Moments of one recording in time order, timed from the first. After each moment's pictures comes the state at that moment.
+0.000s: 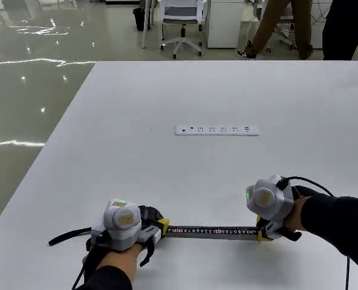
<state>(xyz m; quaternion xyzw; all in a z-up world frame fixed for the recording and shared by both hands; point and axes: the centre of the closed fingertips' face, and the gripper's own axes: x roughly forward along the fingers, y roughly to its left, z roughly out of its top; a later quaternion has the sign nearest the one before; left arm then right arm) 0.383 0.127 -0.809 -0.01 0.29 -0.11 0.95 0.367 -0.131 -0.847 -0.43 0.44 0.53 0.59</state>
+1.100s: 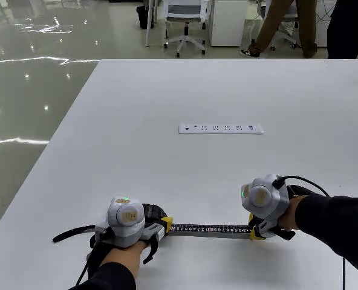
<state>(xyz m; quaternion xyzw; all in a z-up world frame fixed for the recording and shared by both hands) 0.384 0.127 -0.808 -0.01 0.30 -0.12 0.95 0.367 -0.102 -0.848 -0.42 0.42 0.55 0.59</state>
